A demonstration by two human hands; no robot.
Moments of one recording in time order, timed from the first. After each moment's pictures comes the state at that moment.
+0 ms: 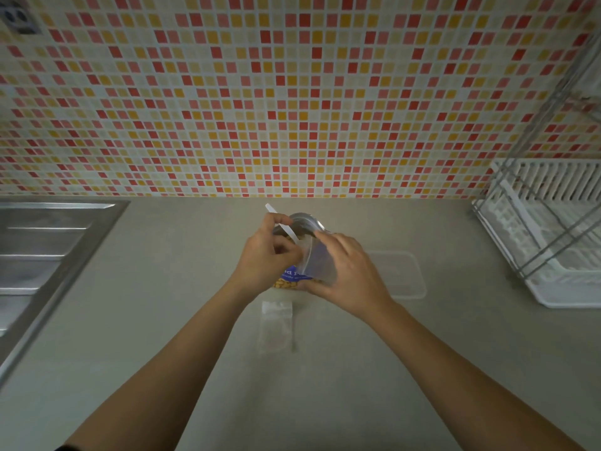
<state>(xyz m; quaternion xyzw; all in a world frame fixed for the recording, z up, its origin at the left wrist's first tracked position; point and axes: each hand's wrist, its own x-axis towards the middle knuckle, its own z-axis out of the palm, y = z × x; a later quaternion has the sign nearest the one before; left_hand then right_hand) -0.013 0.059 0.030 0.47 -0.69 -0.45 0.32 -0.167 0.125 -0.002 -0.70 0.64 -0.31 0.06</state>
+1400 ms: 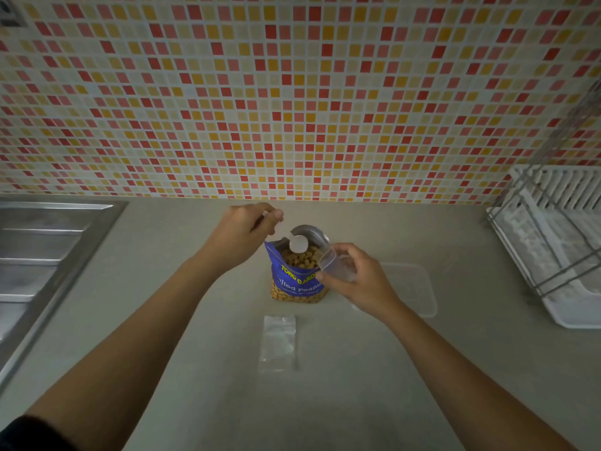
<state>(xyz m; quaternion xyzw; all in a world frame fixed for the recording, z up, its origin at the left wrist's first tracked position) 0.007 -0.015 0.061 0.40 -0.85 -0.21 0.27 -0.195 0.089 -0.021 -0.55 0.64 -0.43 0.33</state>
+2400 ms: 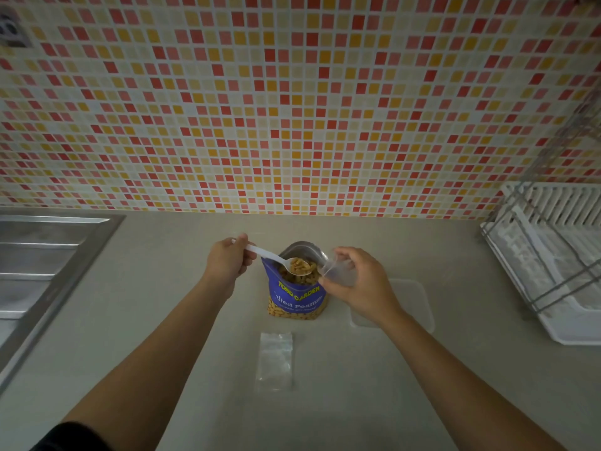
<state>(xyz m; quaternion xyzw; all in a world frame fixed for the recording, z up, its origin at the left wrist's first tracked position) 0.004 -0.042 0.001 0.62 -0.43 -0.54 0.36 -0.202 0.076 -0.010 -0.58 0.69 -0.39 0.20</state>
